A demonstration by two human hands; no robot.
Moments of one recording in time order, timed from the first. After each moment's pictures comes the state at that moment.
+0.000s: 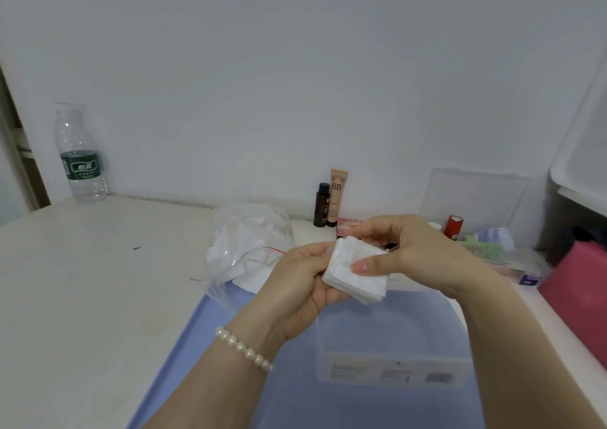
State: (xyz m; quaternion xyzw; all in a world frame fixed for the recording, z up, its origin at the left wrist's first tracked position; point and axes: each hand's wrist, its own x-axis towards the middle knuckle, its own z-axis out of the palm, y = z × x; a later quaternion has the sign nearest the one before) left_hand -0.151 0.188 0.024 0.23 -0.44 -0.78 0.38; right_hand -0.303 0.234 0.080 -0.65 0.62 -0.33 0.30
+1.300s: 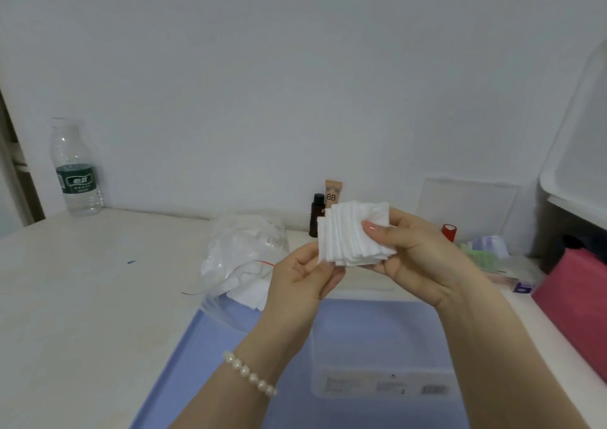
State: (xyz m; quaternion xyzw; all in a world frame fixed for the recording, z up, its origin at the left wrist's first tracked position) left_hand -0.162 0.192 0.013 0.24 -0.50 -0.65 0.52; right_hand -0.303 0.225 0.079 -0.44 0.41 -0.59 0.54
